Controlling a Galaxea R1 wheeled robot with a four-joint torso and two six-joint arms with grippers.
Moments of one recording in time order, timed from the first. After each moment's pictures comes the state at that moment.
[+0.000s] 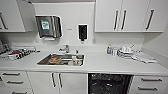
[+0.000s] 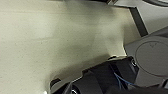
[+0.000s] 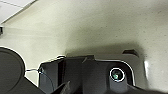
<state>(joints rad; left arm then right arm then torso) 1.22 2.06 -1.41 0.41 0.20 -0.35 -1.28 2.34 -1.93 0.76 -0.31 -0.52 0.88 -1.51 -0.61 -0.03</state>
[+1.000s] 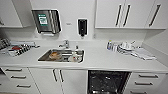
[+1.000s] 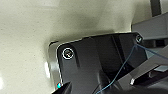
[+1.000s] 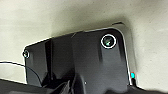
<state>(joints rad) 1.35 2.29 -1.75 0.39 0.14 -0.35 -1.34 2.62 -2.32 0.75 -0.29 -0.58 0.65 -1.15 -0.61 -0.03</state>
